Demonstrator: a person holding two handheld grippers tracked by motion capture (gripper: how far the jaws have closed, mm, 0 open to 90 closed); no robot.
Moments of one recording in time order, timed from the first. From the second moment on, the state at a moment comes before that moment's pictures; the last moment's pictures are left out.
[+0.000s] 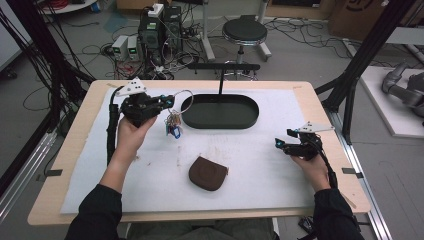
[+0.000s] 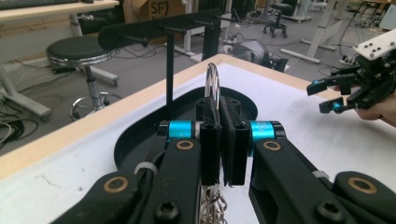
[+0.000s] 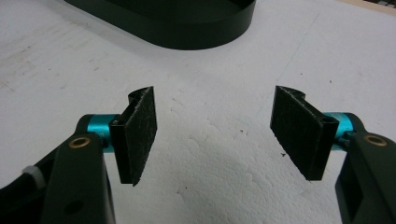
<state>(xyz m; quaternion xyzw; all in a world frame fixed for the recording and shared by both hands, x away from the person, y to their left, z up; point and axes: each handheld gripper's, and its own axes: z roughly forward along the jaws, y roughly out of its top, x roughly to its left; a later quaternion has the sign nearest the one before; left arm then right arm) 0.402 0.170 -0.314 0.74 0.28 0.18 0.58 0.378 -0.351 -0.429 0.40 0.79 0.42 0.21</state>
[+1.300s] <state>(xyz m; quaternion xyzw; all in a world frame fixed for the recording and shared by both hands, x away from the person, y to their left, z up) 0.465 0.137 -0.286 0.74 0.30 0.21 0.56 0.378 -0.351 -0.430 0.40 0.79 0.42 0.21</state>
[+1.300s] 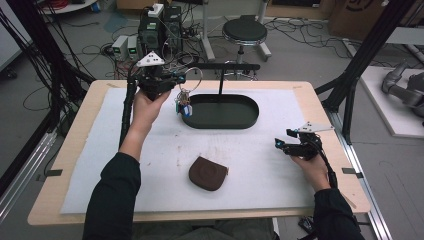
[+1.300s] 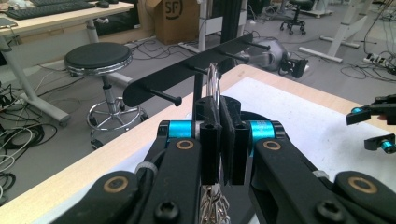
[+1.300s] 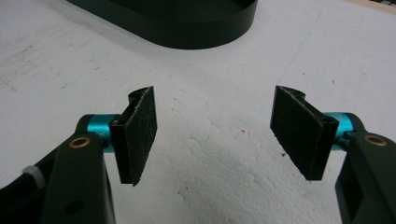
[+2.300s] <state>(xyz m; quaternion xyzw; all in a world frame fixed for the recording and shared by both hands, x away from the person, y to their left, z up) 0.492 0.135 -0.307 0.74 0.34 0.20 0.54 0.379 -0.351 -0.430 0.39 0.79 0.42 0.21</state>
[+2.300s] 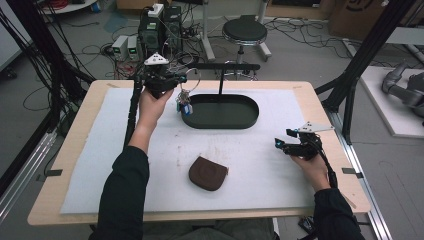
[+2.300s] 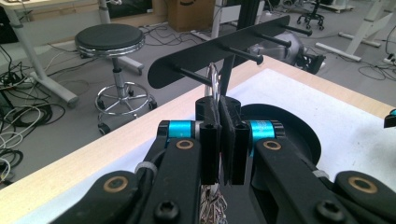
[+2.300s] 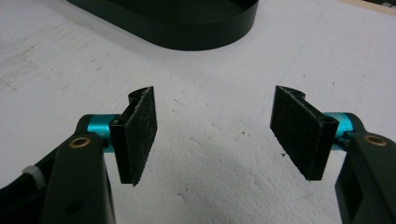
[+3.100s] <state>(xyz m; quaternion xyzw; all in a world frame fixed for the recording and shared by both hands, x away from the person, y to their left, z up) 0.496 0.137 -0.318 0.74 0.35 0.21 0.54 0.379 -0.350 -0.431 0.39 0.79 0.42 0.21</state>
